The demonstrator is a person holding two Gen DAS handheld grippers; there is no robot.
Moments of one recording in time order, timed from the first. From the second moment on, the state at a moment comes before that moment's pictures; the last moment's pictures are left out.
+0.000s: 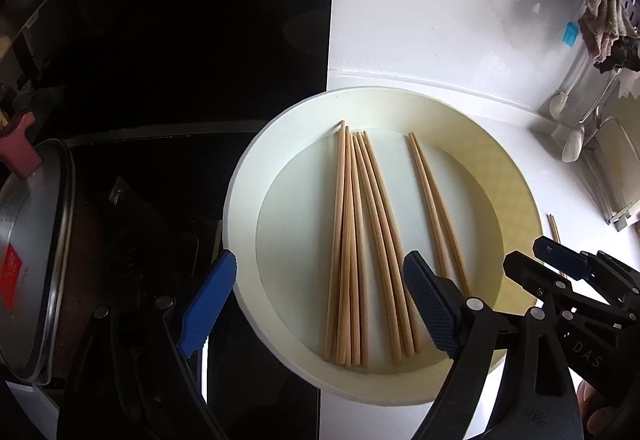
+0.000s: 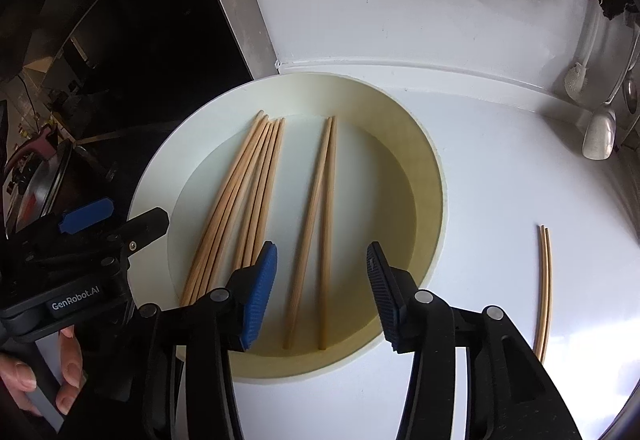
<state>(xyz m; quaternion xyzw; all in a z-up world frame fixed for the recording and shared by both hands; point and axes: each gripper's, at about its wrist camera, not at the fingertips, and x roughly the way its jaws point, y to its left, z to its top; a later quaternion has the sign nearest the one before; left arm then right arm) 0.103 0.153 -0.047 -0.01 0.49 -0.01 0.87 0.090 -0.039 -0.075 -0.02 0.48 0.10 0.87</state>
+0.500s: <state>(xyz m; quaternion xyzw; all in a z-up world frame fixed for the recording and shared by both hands) 0.074 0.111 -0.033 0.00 0.48 -0.04 0.88 0.041 -0.114 -0.050 0.01 0.45 0.04 0.89</state>
